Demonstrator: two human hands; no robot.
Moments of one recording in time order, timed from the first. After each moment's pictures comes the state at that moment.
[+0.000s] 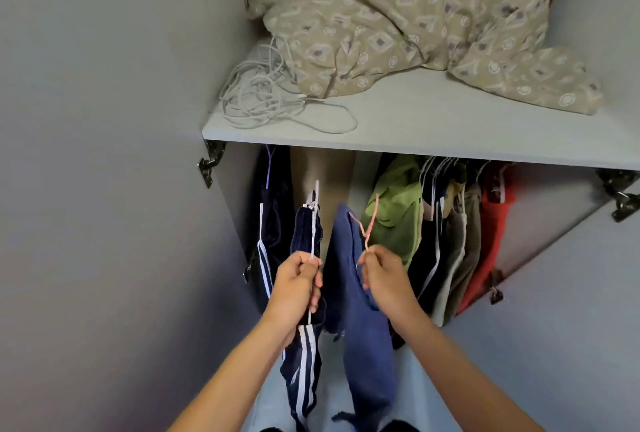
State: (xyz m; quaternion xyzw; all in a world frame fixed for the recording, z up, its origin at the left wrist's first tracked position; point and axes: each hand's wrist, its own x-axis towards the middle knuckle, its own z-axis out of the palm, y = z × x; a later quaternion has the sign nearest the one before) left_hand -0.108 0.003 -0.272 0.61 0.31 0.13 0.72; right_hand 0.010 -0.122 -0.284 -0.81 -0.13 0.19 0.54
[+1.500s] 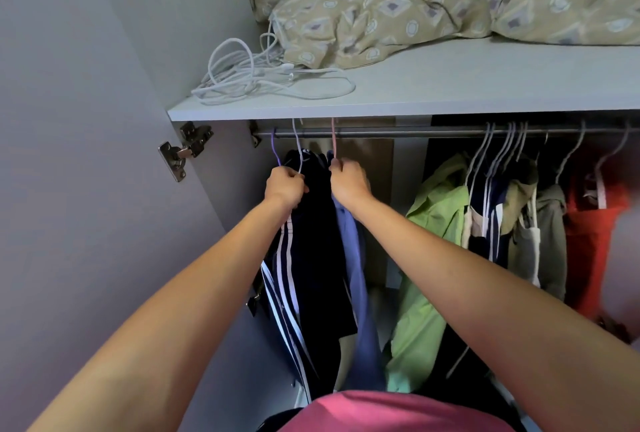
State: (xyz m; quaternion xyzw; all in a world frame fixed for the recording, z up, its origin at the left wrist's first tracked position) left_hand 0.094 0.187 -0.325 0.76 0.43 0.24 0.43; right_hand 0.193 0.076 -0.325 -0.80 -0.28 0.15 0.51
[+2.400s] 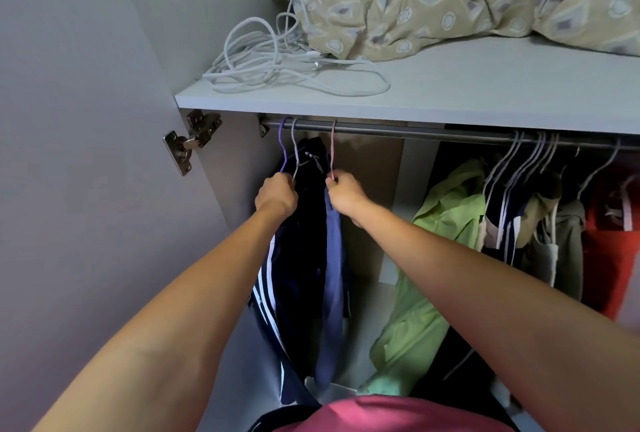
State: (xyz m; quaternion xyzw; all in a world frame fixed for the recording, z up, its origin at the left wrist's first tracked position) left_hand 0.081 0.228 -0.356 0.86 0.44 0.13 0.23; right_hand 0.200 0.116 -0.363 -0.80 -0.31 0.24 0.45
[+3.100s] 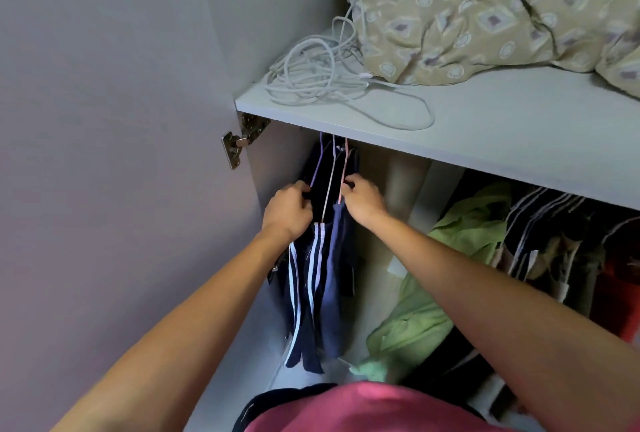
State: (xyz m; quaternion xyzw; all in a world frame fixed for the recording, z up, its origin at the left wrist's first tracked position) left_hand 0.004 0.187 -0.338 0.86 0.42 0.16 0.25; right_hand 0.178 0.112 -0.348 -0.84 -0.38 0.21 0.32
